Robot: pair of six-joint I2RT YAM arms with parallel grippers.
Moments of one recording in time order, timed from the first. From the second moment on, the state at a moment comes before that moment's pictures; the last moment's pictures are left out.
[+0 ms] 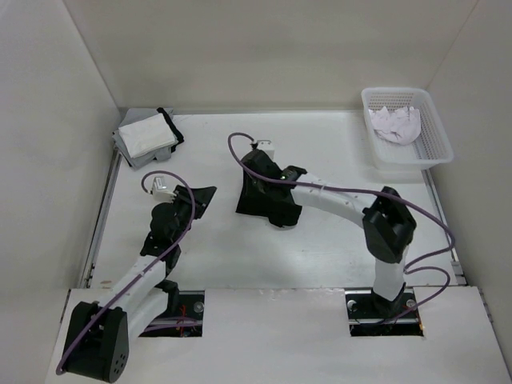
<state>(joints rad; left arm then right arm) -0.23 0.86 0.20 0.55 0.09 -1.16 0.89 1.92 1.54 -0.42 0.32 0.68</state>
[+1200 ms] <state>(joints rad) -0.20 0.81 0.31 0.03 -0.25 -0.81 0.39 0.82 0.21 0.36 0.33 0.76</state>
